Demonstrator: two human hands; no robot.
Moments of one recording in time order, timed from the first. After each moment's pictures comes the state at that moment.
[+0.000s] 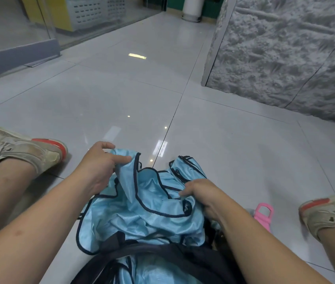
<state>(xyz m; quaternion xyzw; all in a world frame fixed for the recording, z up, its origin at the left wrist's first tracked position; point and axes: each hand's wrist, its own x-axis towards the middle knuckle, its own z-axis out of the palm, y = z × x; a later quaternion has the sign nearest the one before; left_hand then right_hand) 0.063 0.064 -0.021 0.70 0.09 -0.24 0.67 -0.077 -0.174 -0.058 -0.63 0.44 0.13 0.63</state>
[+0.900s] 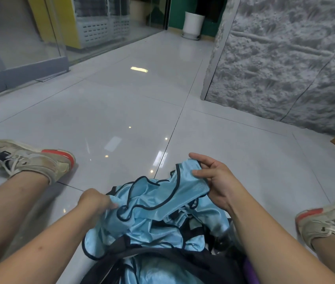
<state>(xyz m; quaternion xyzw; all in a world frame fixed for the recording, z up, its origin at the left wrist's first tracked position) 0.040 0.103 -0.079 0.84 0.17 -0.28 0.43 -0.085 -0.177 0.024 -0.54 0.24 -0.03 0.81</state>
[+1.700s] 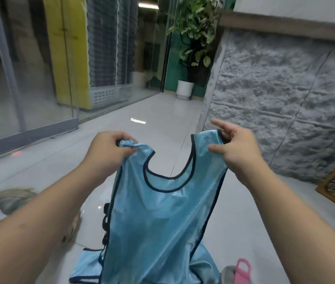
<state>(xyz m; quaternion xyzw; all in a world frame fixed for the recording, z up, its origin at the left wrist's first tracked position) 0.043 0.079 0.199 0.77 -0.20 0.04 0.61 -0.080 -0.187 0.243 -0.80 0.14 -0.29 0.51</state>
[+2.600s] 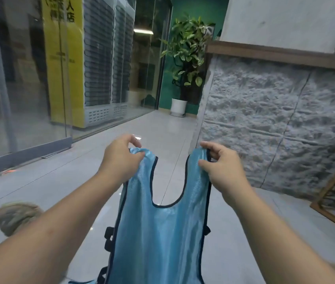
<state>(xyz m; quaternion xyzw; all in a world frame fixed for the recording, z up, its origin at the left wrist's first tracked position) 0.051 0.023 0.244 0.81 -0.18 0.12 0.54 -0.077 -0.180 0.261 -0.79 0.17 -0.32 0.50</state>
